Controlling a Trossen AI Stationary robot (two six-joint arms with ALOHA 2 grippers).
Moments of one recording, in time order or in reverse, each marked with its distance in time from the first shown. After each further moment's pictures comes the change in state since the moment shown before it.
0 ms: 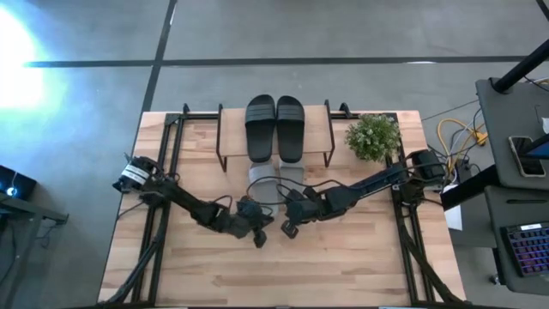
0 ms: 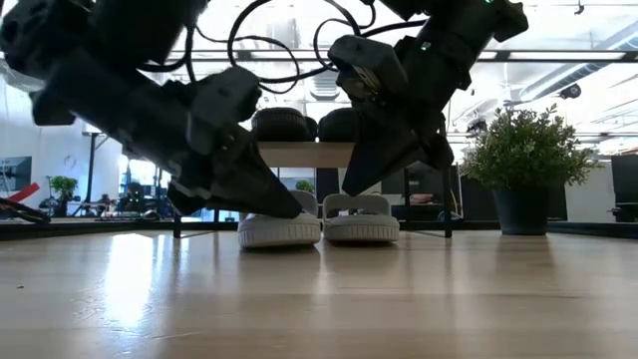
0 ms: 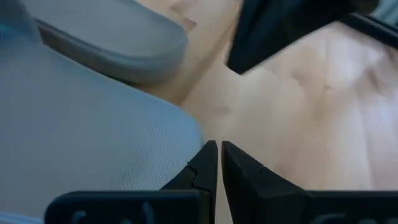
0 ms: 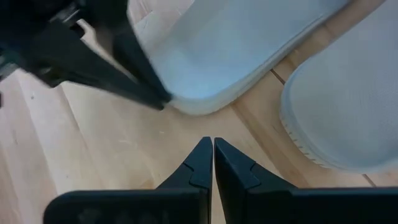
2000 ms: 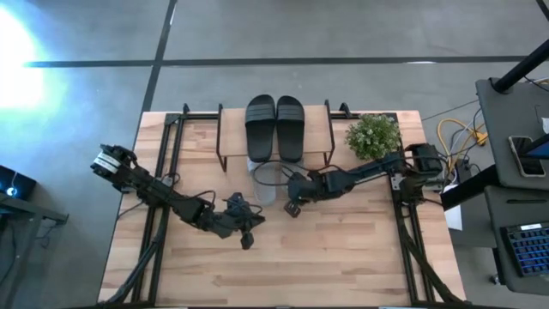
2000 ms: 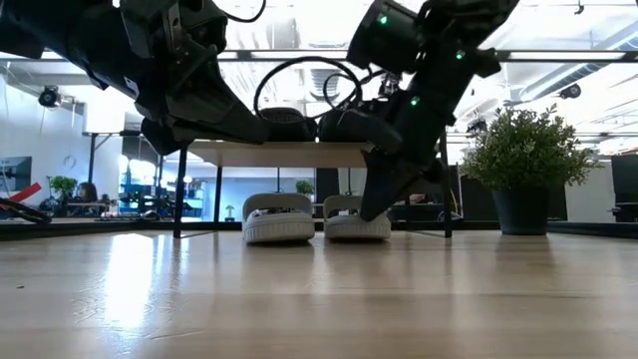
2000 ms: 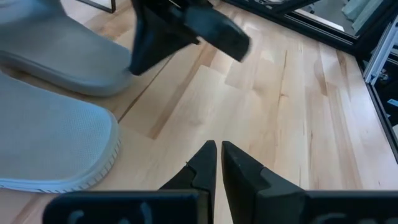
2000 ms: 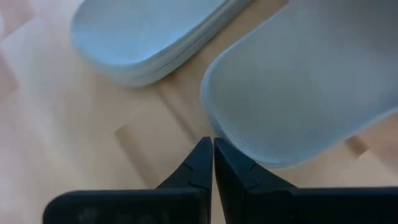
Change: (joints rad) left arm -0.067 -0.288 -0.027 -0.231 -0.010 0.052; right arm -0.174 -0.008 -0.076 -0.021 0.000 -0.142
